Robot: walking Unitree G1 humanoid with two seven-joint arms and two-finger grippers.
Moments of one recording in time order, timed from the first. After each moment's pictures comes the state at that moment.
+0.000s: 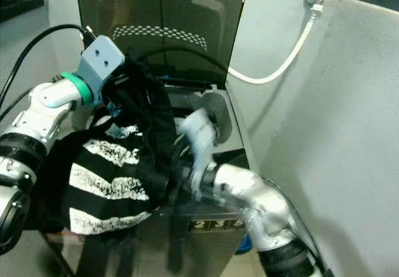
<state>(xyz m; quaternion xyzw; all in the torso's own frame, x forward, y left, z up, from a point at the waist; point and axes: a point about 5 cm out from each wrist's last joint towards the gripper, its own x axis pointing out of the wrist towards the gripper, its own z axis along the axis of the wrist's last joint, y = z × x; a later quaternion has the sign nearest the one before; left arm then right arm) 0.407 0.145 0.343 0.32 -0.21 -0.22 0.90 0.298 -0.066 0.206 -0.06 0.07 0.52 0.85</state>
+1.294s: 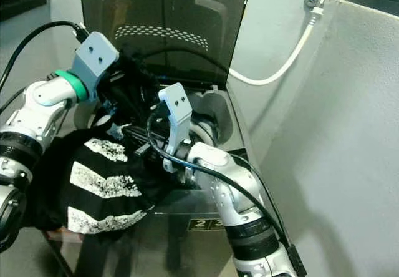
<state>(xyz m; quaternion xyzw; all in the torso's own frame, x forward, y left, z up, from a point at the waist) 0.406 0.157 0.348 0.32 -0.22 -0.21 0.90 0.320 -0.037 0.270 0.03 -0.03 0.50 0.87</state>
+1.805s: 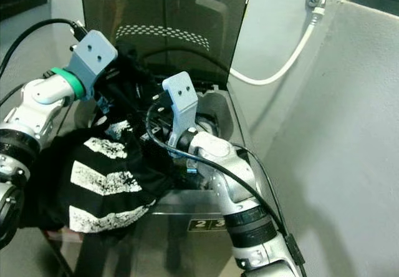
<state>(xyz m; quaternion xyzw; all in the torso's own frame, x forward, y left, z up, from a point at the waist) 0.410 0.149 0.341 0.37 -0.19 -0.21 0.89 0.333 -0.046 0.283 -0.03 -0.09 0.45 0.89</state>
